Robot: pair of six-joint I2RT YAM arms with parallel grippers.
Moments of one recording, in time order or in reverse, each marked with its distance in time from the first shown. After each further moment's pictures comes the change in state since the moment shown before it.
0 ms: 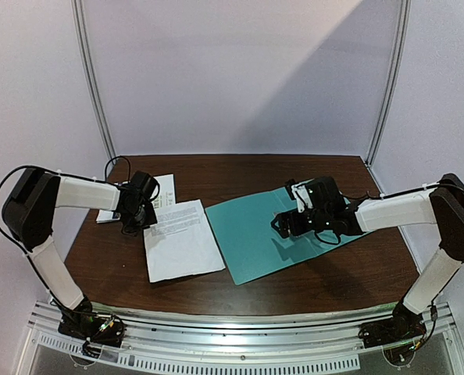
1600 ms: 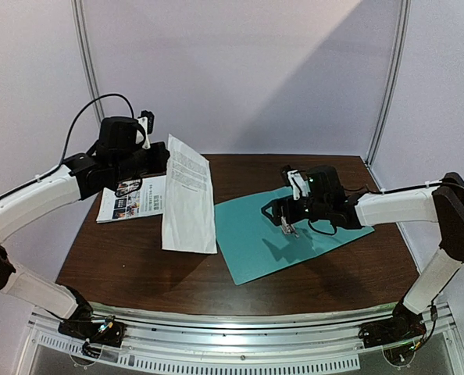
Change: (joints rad) left arm -0.211 -0.414 0.210 0.118 0.137 0.314; right arm 0.001 -0.003 0.066 0.080 -0.105 0.026
